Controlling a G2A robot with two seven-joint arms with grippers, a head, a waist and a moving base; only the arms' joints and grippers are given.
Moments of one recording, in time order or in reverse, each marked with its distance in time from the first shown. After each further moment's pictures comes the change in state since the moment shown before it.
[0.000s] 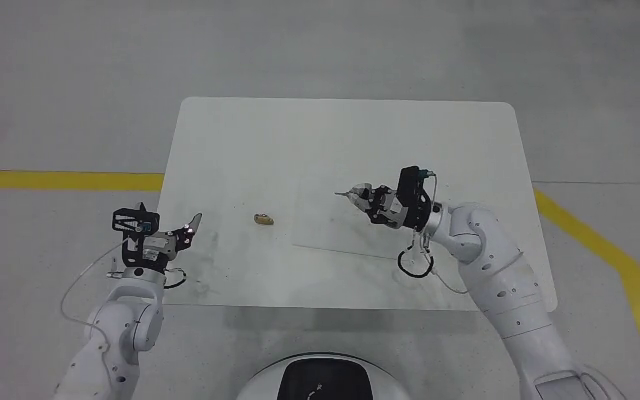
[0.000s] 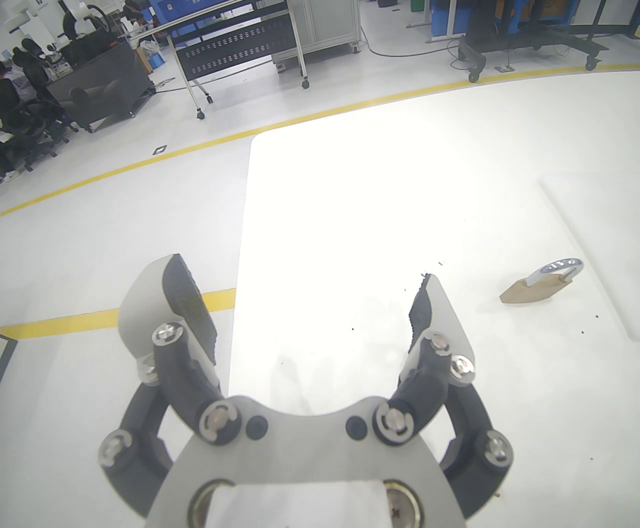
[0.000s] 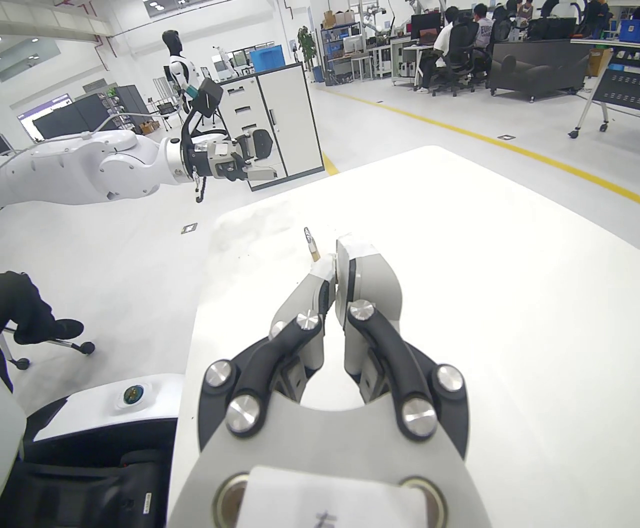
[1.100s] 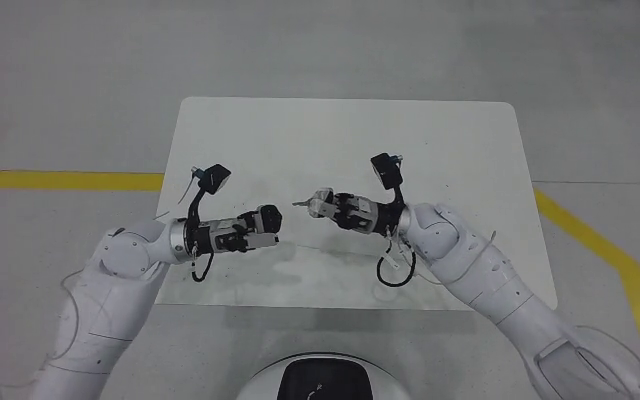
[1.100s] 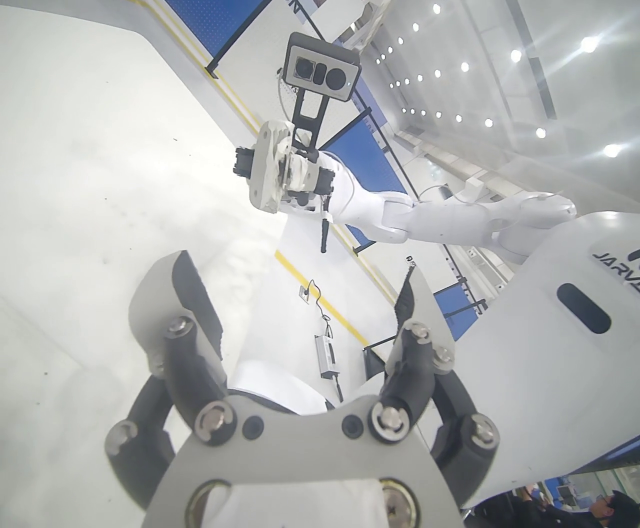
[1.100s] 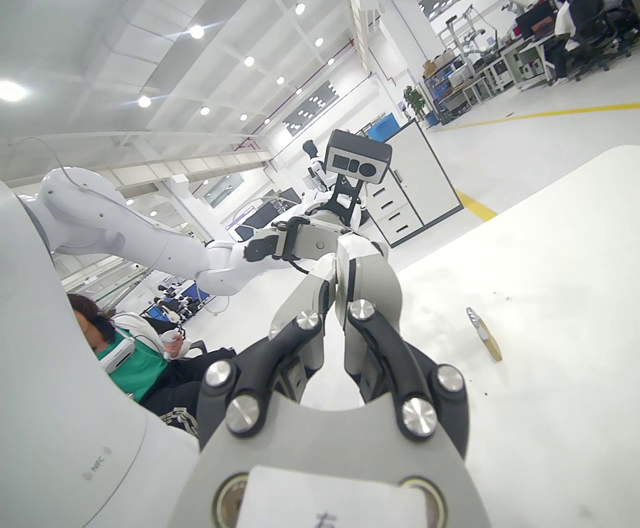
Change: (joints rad) left arm -0.490 0.104 0.281 0.218 -1.641 -0.718 -1.103; right arm 0.239 0.061 -0.502 0.046 0.963 0.000 0.267
